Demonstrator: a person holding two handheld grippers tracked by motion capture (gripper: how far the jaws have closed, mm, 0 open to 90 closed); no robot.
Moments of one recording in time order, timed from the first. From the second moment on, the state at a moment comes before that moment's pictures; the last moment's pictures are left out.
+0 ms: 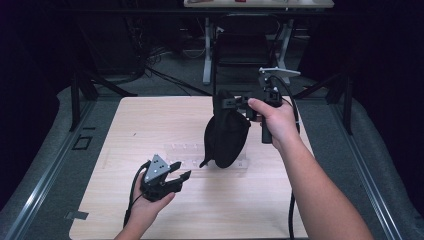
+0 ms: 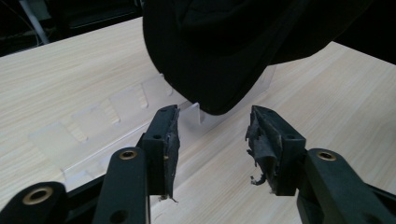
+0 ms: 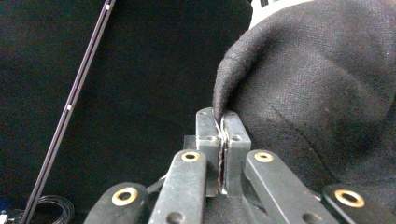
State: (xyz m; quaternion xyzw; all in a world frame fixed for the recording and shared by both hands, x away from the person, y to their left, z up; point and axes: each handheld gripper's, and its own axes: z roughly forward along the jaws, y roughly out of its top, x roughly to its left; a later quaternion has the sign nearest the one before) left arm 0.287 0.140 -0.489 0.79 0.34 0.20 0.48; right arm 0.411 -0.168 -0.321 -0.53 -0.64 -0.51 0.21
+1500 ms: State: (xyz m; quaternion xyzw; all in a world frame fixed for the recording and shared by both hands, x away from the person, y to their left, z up) left arm 0.303 0.096 -0.494 0.82 0.31 0.22 0.44; right arm 0.410 -0.147 -0.322 -0.52 -0.64 -0.52 0.22
